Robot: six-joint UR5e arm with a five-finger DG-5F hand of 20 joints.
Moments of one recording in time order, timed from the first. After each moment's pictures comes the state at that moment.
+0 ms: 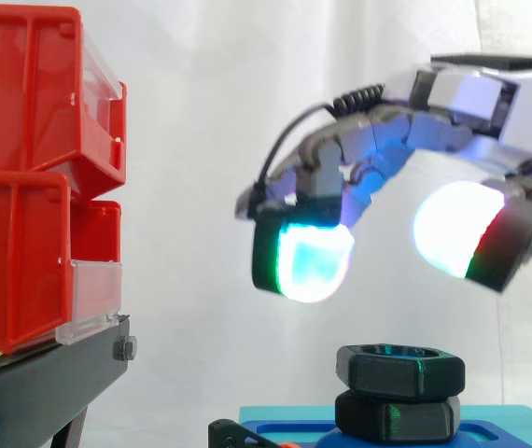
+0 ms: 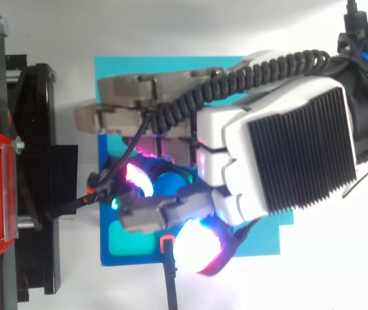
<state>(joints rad) 0.00 -2.24 -1.15 -2.74 -2.05 -1.90</state>
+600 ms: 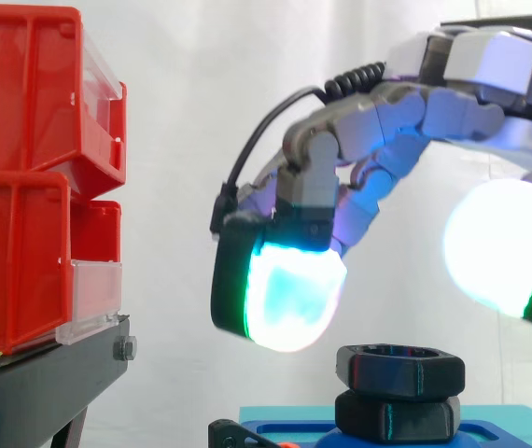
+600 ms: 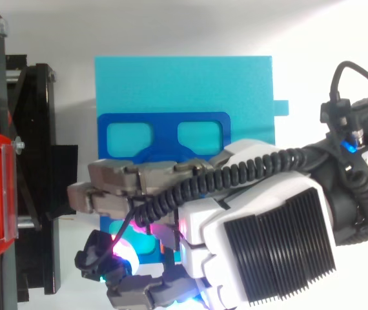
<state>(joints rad) 0.10 -2.24 -1.17 -2.78 -1.94 -1.90</state>
